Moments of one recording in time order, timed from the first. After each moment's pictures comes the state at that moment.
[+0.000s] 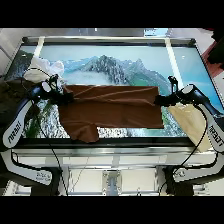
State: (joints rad) left arm 0.03 -1.63 1.19 1.31 -0.89 -1.53; right arm -0.16 -1.55 1.10 -1.05 0.92 1.16
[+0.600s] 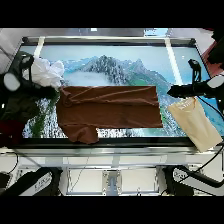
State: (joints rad) left arm 0.04 -1.02 1.08 1.48 -1.16 -1.56; right arm -0.25 -1.22 1.17 -1.12 1.11 1.18
